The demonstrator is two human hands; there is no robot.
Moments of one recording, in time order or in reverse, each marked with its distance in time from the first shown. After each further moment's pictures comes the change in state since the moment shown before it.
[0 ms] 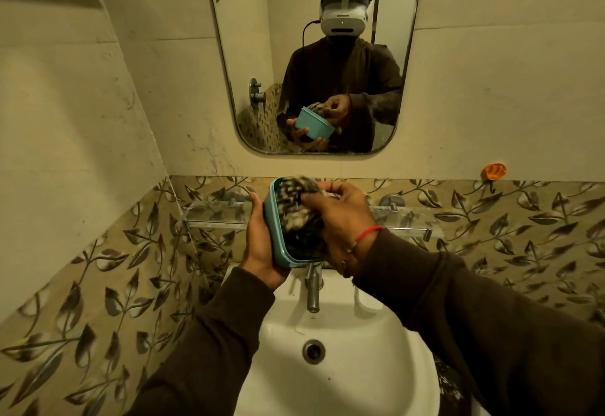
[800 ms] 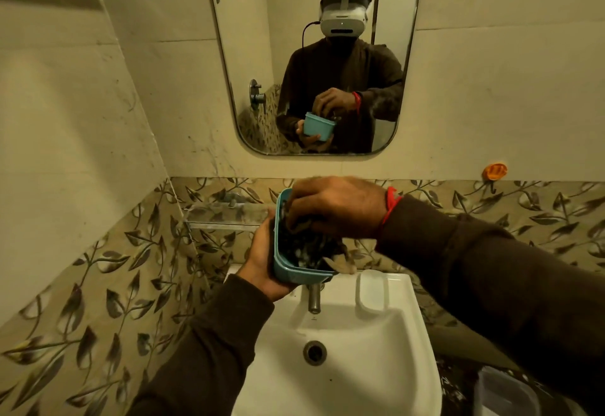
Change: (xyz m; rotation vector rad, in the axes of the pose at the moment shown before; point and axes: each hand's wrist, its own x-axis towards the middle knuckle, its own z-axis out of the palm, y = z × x) left_hand -0.019 -0.001 0.000 -0.031 0.022 -0.300; right_hand 0.024 -0.042 -0.027 -1.518 -0.842 -1.282
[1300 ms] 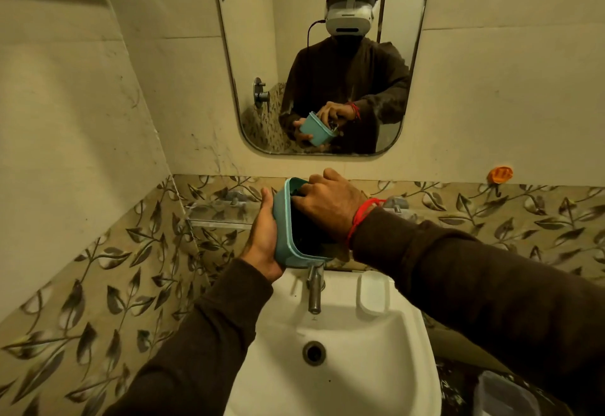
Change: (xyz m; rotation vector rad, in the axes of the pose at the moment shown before) left_hand 0.024 0.020 0.001 0.133 0.080 0.199; right_hand 0.020 0.010 0.043 -0.490 -0.146 0.263
